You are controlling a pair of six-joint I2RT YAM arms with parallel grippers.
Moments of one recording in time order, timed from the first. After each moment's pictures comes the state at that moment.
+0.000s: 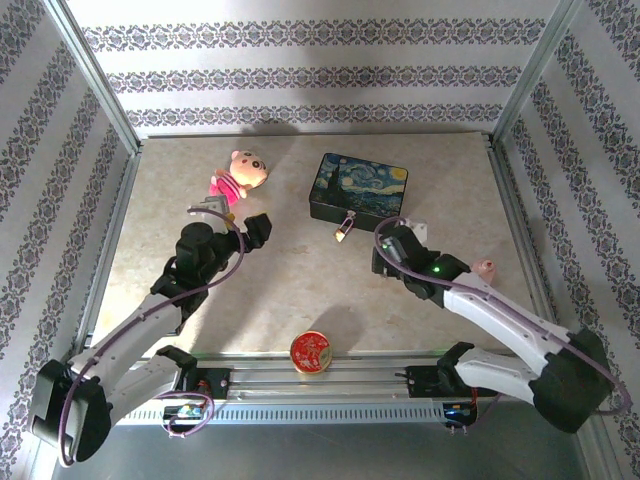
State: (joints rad) left arm -0.38 0.97 0.52 0.20 0.00 -0.54; right arm 0.63 1.12 0.74 -0.65 0.42 0.63
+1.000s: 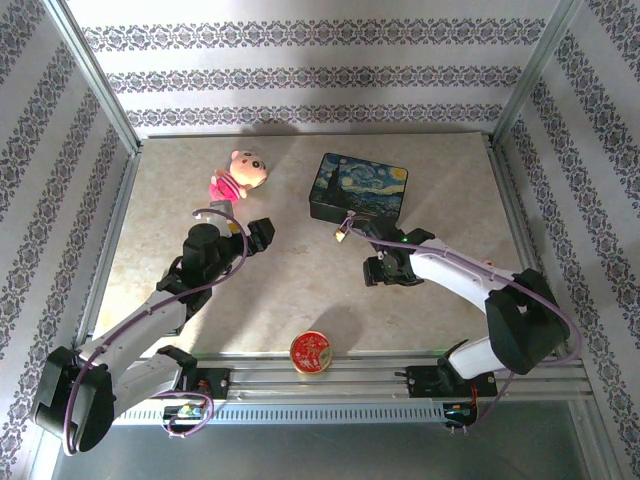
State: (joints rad) left arm -0.38 1.02 0.50 0.23 0.02 -0.58; right arm 0.55 1.46 0.88 -0.77 0.11 0.46
